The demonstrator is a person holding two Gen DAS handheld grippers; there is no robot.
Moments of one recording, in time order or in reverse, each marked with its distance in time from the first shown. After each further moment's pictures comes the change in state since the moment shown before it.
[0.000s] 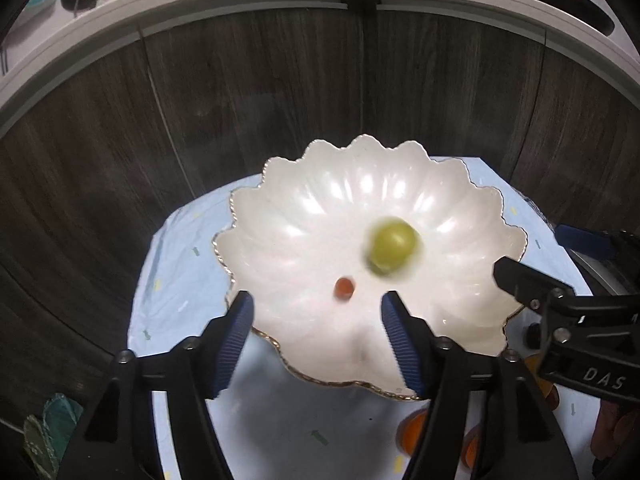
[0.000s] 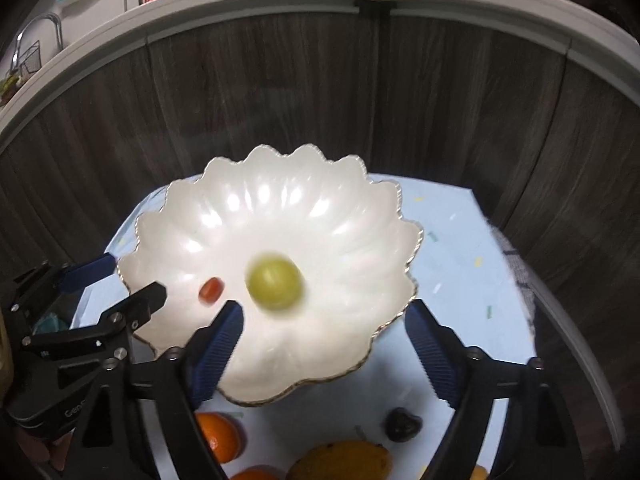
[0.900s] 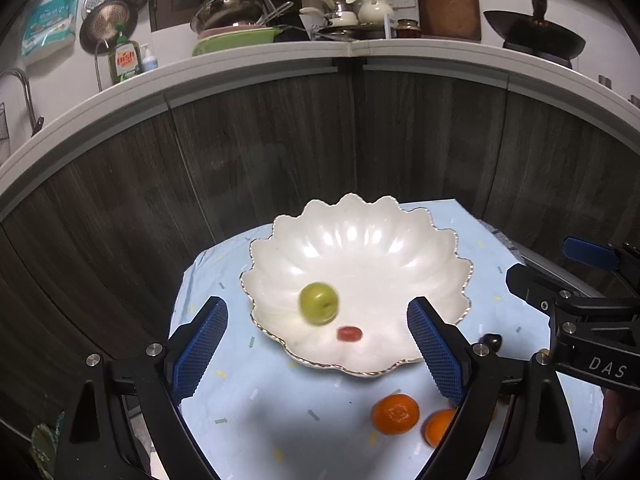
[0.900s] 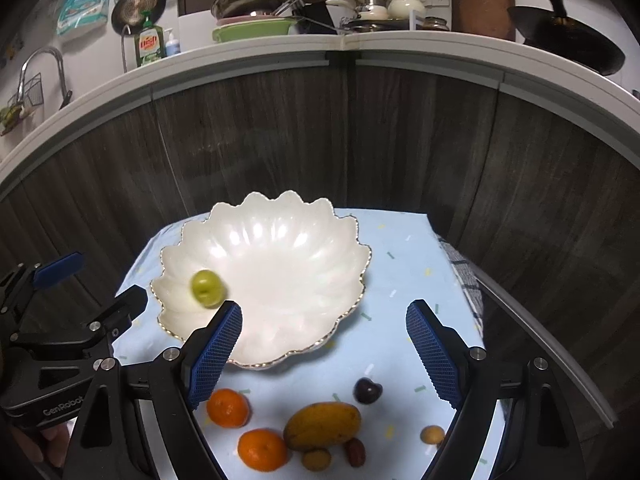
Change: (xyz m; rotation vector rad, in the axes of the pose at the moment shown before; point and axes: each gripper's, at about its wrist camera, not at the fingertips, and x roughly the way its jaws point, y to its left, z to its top) left arm -0.091 -0.016 0.002 0.029 -0.152 0.027; right arm -0.089 -0.017 -0.009 0.055 -0.109 -0.035
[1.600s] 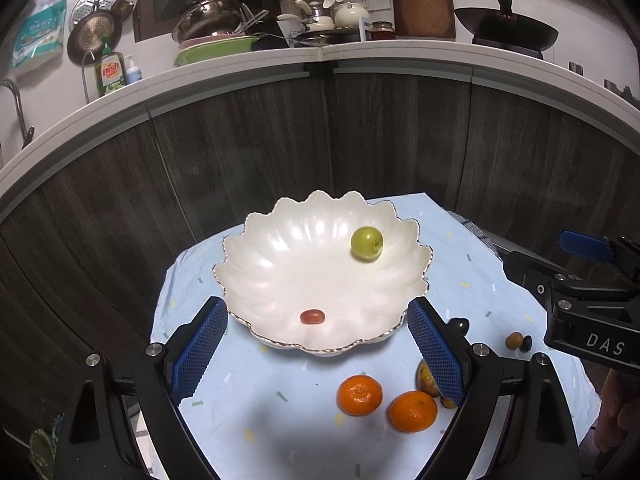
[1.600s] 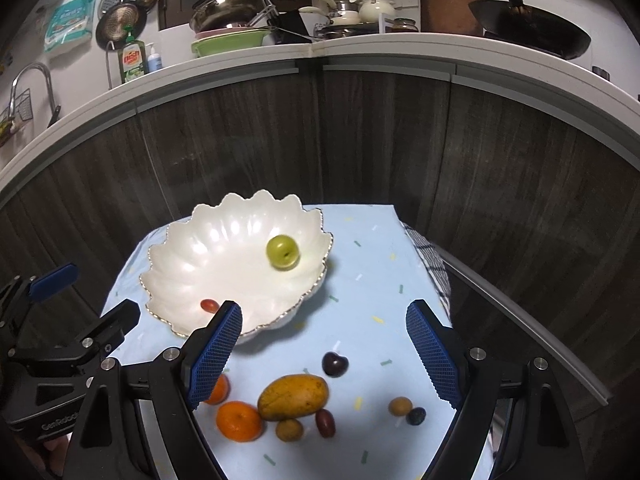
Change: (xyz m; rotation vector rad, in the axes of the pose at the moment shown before) left arm -0.024 -0.031 -0.015 0.032 -0.010 -0.045; right arm -0.028 -0.029 -0.022 0.047 -0.009 -0.046
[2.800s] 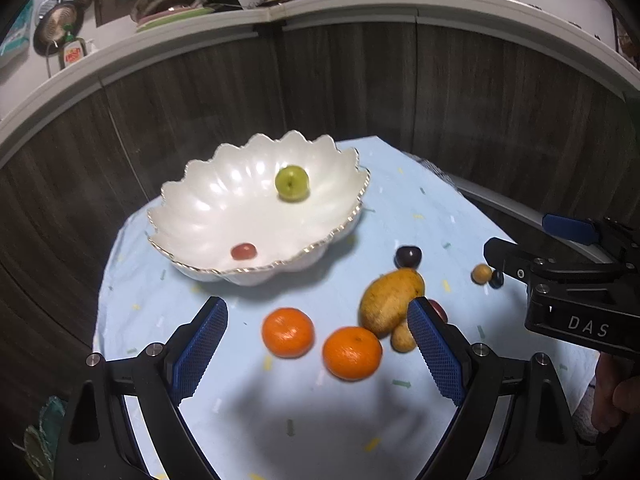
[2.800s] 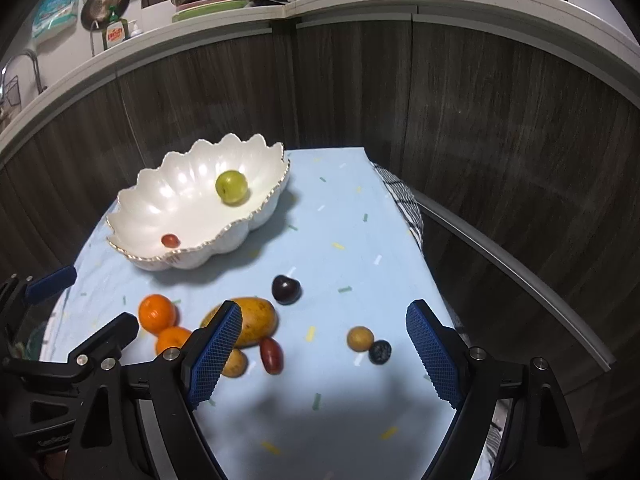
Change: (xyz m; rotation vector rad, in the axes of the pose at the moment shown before) left arm 0.015 -0.058 -0.057 0.055 0.112 -0.095; right arm 0.011 -0.044 -0.064 0.009 0.095 -0.028
